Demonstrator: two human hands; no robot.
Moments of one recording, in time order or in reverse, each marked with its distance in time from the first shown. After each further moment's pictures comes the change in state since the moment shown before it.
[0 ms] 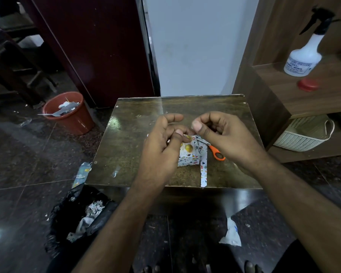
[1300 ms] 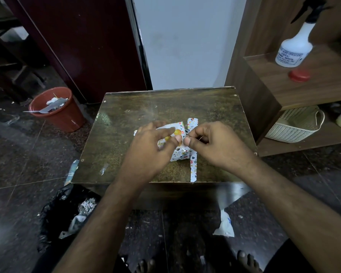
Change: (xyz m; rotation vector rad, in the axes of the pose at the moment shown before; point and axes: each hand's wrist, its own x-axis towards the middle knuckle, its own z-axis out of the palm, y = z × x) left_hand 0.015 -0.031 -0.007 0.630 -0.135 0.050; right_hand -0.011 0.016 -0.001 -0.438 -0.080 0.122
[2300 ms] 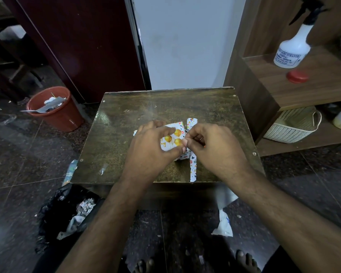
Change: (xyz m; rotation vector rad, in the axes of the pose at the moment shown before) left_hand 0.003 0.003 0.003 0.067 0.026 -0.041; right_hand -0.008 -0.010 0.014 -0.137 0.190 0.032
